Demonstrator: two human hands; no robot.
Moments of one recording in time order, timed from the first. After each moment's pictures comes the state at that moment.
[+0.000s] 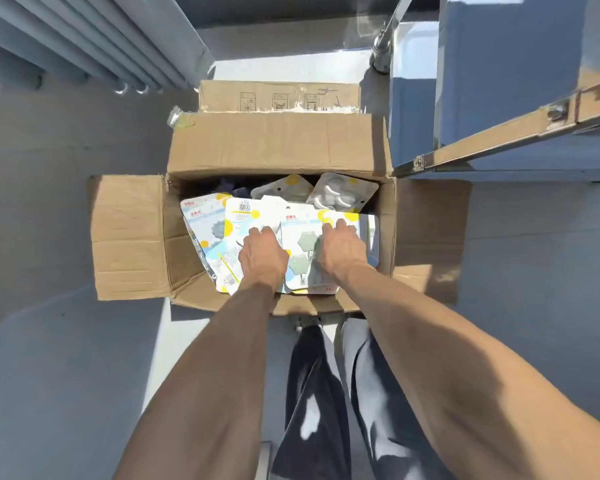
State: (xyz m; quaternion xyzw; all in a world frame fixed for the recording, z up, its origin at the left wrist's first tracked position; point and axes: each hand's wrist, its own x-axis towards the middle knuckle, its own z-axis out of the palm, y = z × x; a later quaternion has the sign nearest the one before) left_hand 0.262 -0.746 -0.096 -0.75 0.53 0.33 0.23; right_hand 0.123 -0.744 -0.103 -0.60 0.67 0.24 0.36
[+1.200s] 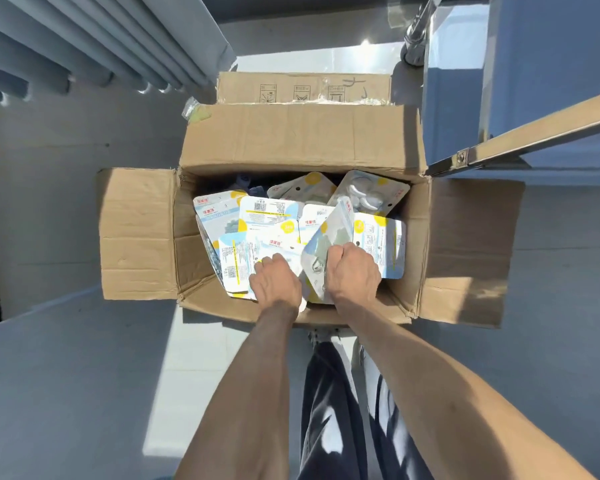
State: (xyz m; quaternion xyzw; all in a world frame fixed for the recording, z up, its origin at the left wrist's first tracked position) left_hand 0.271 -0.688 -0.148 -0.77 0.53 0.27 0.23; right_hand 0.153 -0.704 -0.124 -0.44 0.83 0.00 0.36
